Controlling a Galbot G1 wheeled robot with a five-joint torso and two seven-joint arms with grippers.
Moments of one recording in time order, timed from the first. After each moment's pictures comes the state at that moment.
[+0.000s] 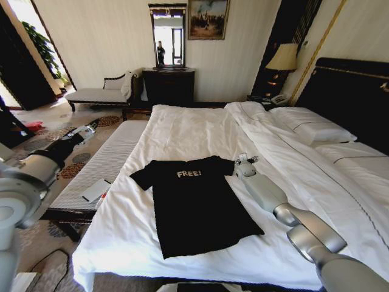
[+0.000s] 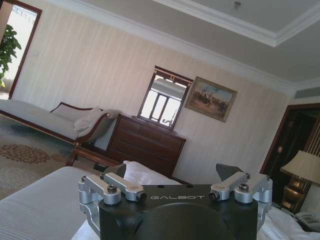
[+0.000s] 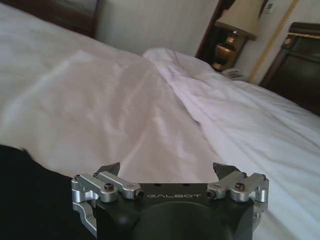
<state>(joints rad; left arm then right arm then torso) 1.14 -0.83 -1.02 -2.34 -1.46 0.55 -0.52 -0.30 1.08 -0.16 0.90 0.61 -0.29 0.41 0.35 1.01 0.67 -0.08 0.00</state>
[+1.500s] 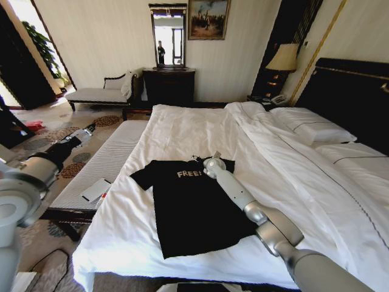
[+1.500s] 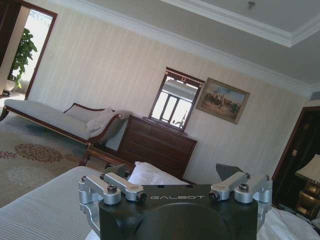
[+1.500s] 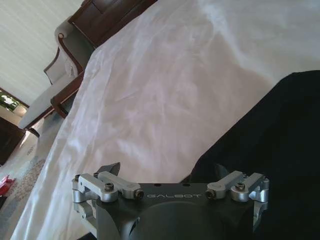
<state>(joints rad) 1.16 -0.83 -1.06 -2.31 -1.46 0.55 -0.52 -0.22 1.42 -0.12 0.83 1.37 -0.30 0.34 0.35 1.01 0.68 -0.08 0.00</state>
